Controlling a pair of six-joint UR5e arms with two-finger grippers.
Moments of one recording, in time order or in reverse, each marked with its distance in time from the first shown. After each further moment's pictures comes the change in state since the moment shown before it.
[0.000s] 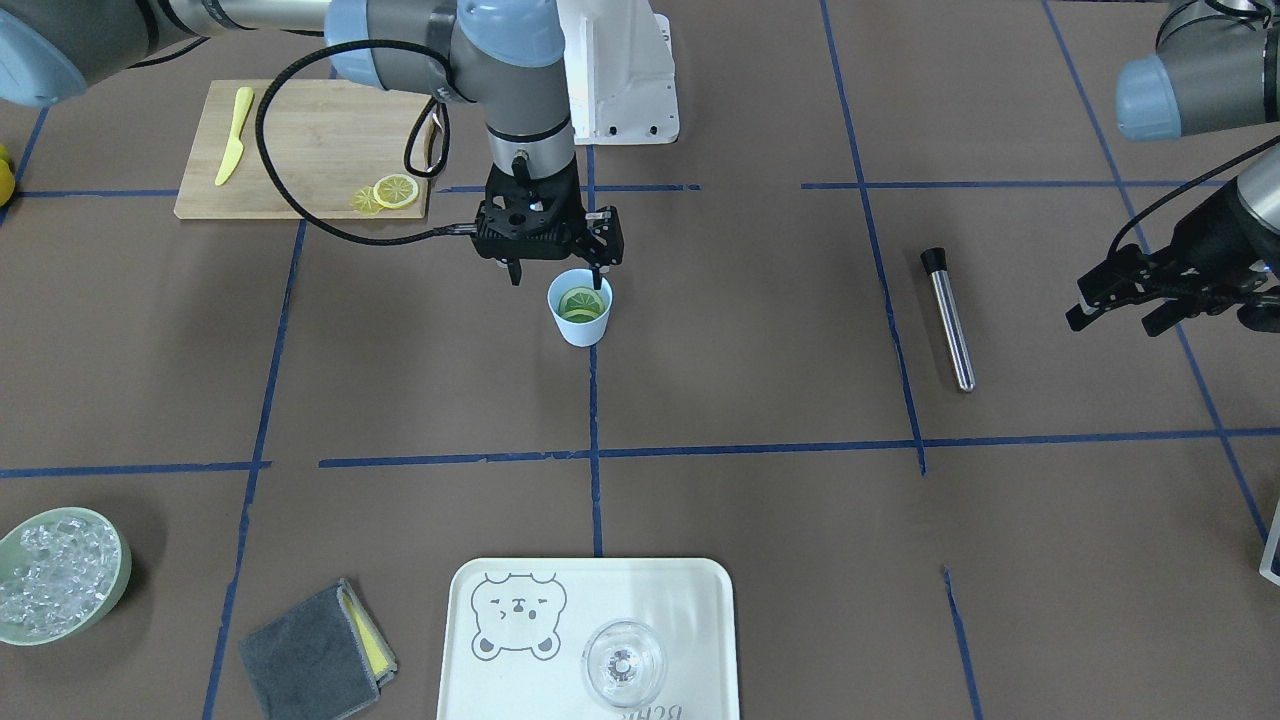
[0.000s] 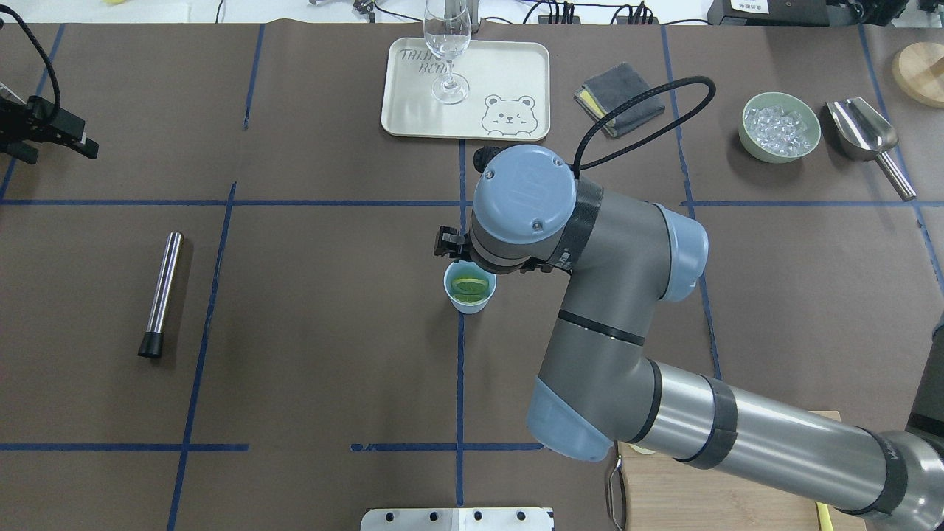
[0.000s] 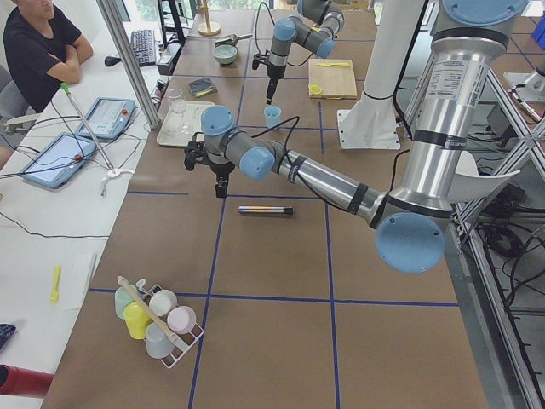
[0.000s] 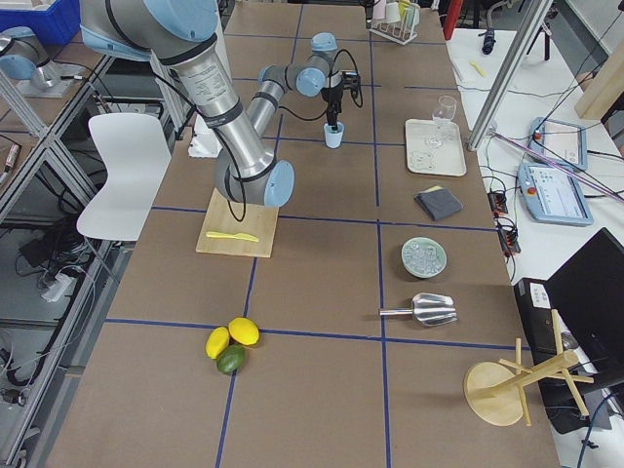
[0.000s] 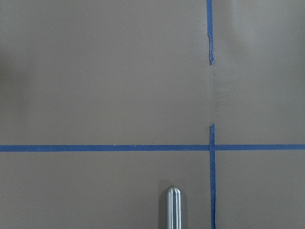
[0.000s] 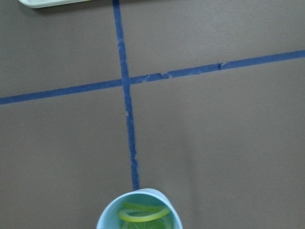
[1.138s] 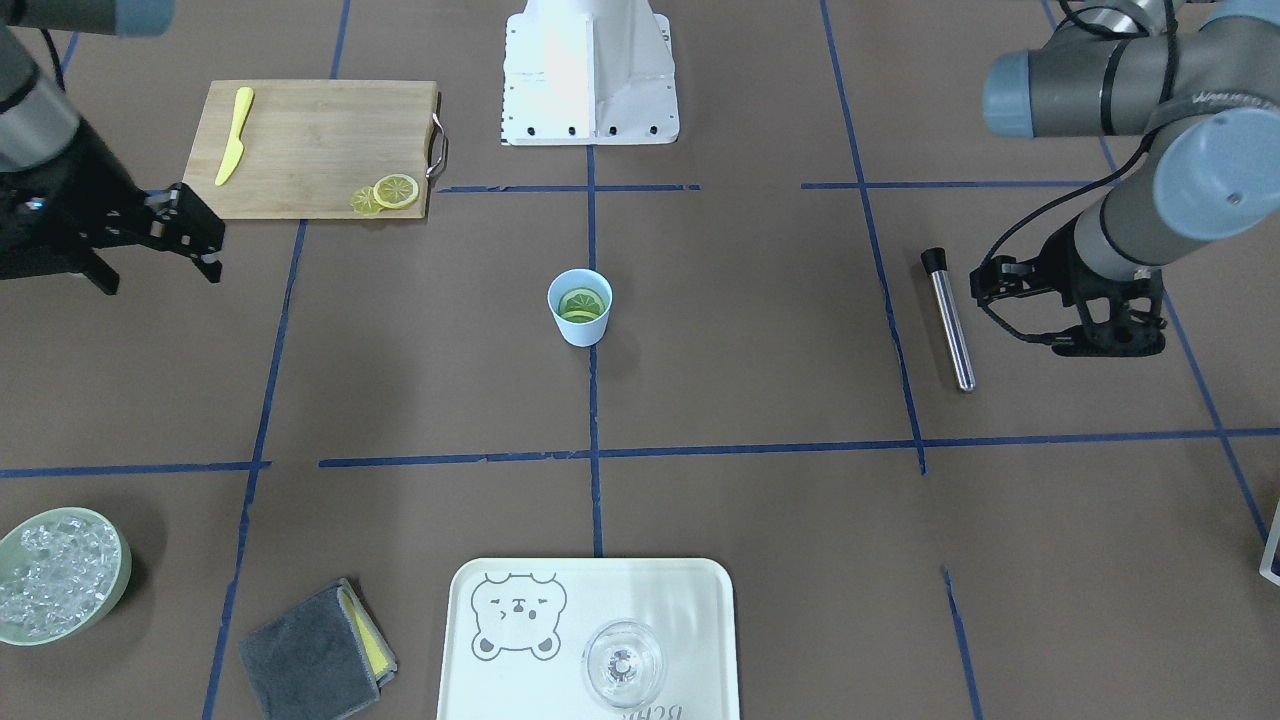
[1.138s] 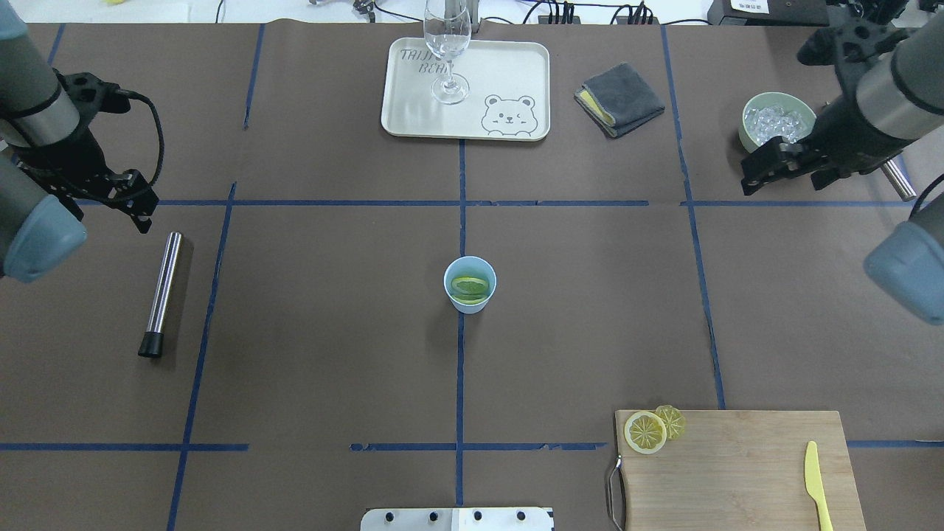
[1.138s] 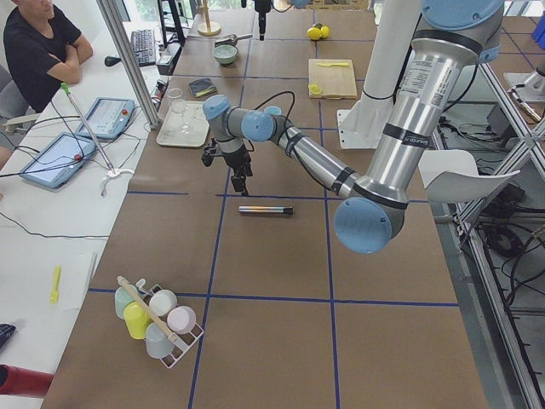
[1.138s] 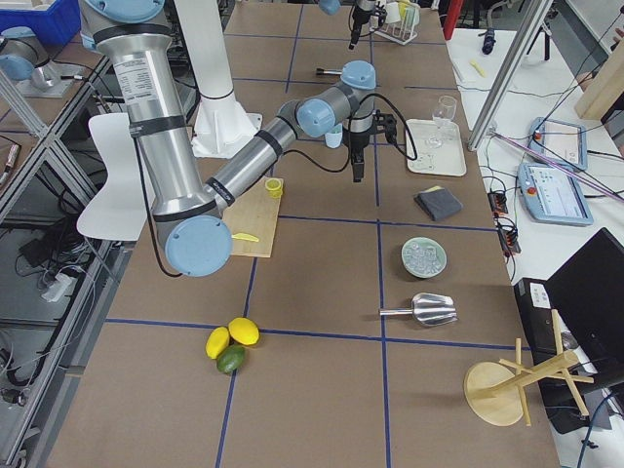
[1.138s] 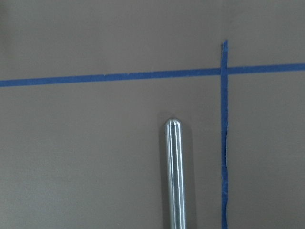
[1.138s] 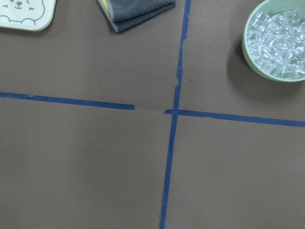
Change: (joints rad) left arm 0.201 -0.145 0.044 0.536 0.099 0.217; right arm 0.561 -0.507 0.293 -0.052 0.468 -0.754
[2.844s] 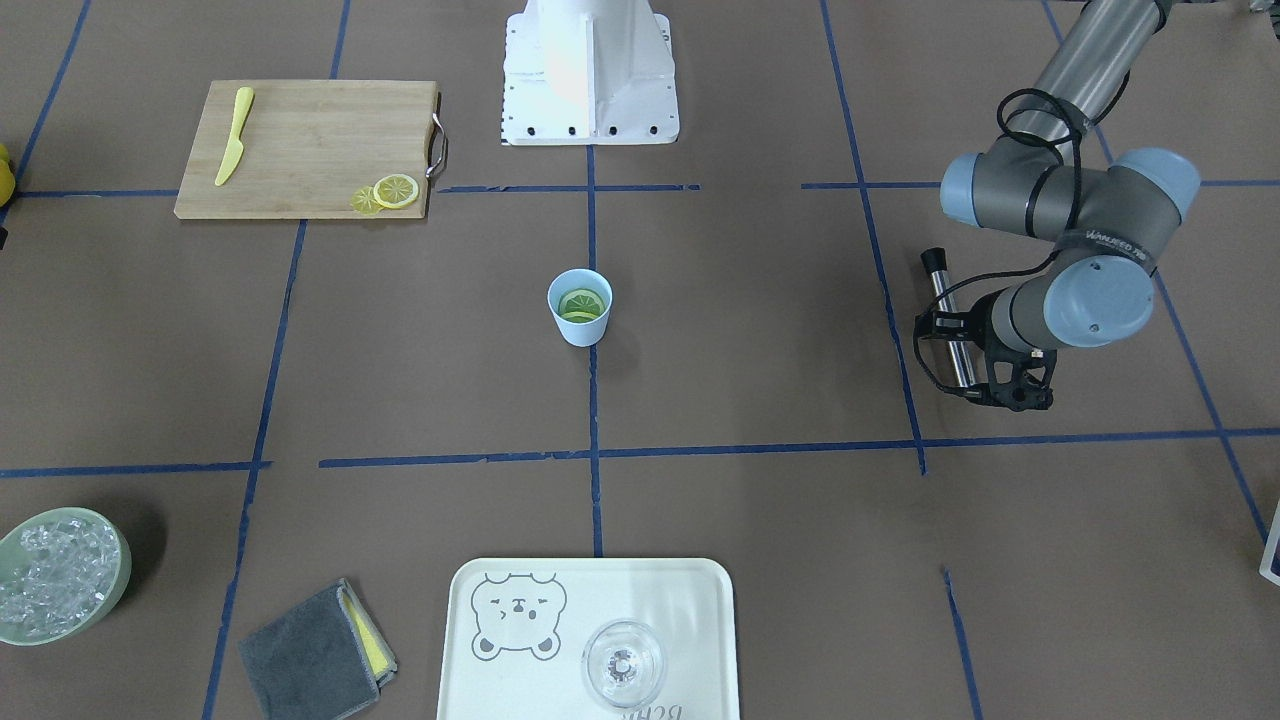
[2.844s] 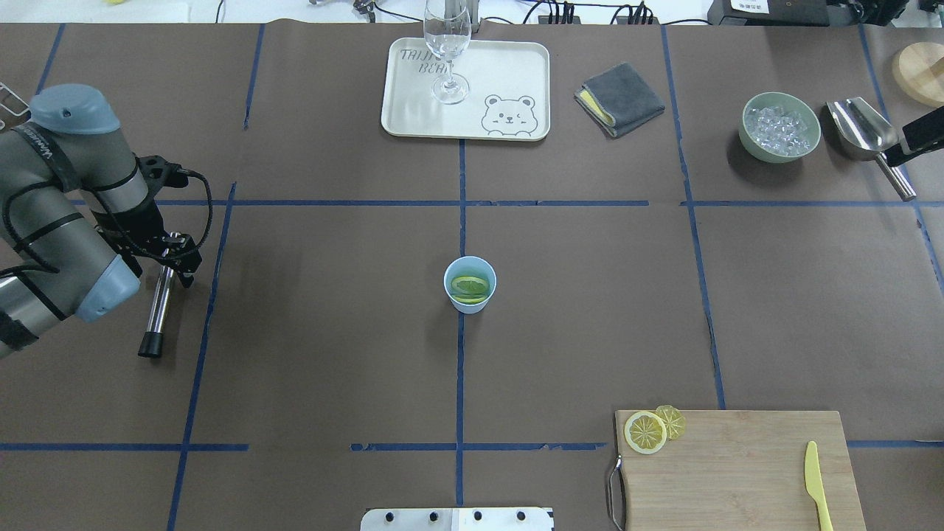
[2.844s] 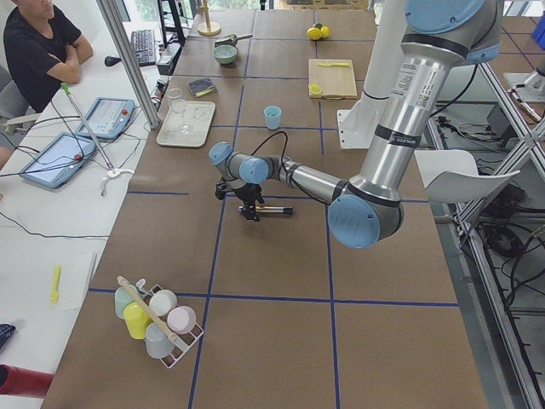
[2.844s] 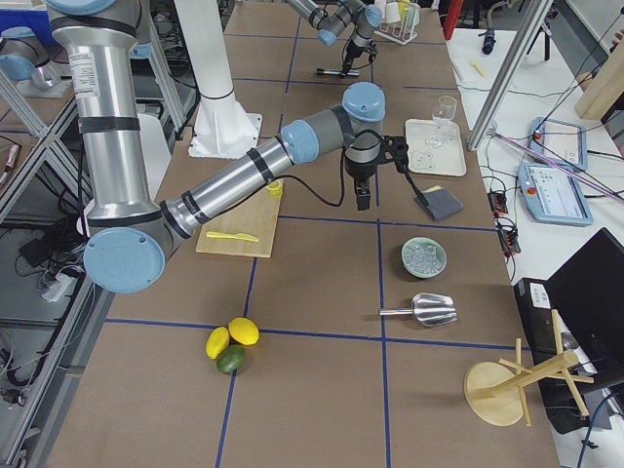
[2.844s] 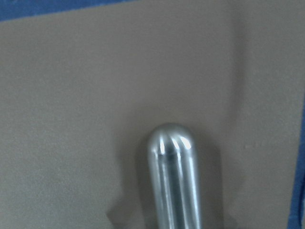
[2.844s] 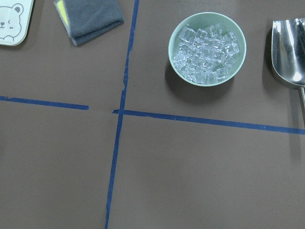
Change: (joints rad) left arm 0.116 0.002 0.261 -0.265 -0.063 -0.032; right arm 0.252 -0.114 -0.006 -0.001 0.175 -0.241
